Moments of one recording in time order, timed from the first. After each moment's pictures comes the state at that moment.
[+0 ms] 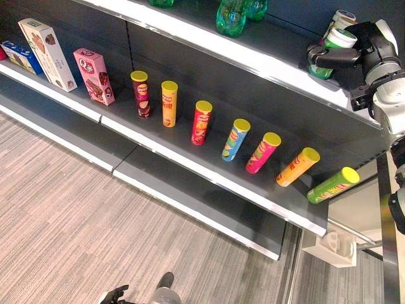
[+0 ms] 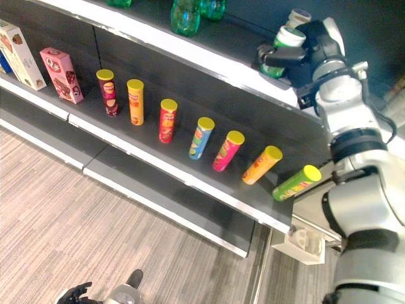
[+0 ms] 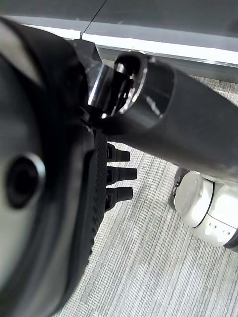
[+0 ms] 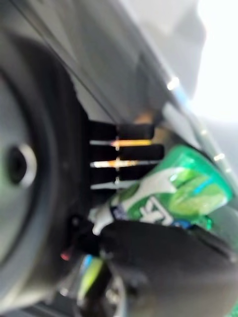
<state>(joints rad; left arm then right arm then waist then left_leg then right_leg) 0.15 0.37 -0.12 1.01 -0.18 -0.04 0.05 -1.34 -0.90 0.66 1.03 0.44 -0.06 -0.02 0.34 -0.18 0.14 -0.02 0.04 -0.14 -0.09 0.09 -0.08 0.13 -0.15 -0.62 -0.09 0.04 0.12</state>
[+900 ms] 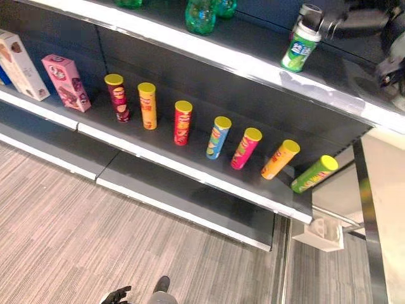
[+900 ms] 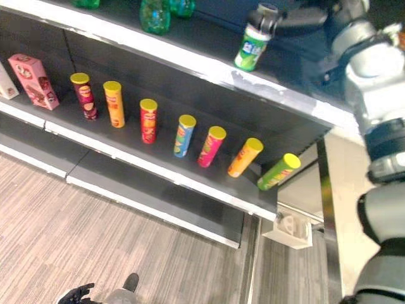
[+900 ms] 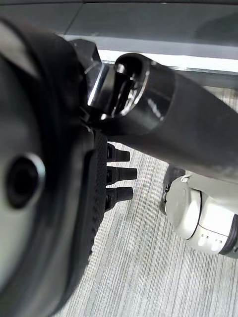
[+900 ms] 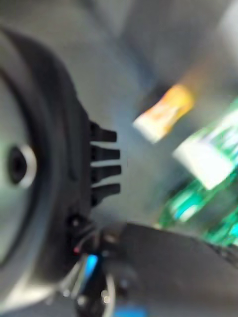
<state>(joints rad) 0.16 0.38 -0.11 1.01 -0.17 -0.04 -0.01 -1.40 -1.17 0.69 0.64 0.66 -0.08 0.06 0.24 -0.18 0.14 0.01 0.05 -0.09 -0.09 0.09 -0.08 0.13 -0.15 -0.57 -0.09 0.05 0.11</state>
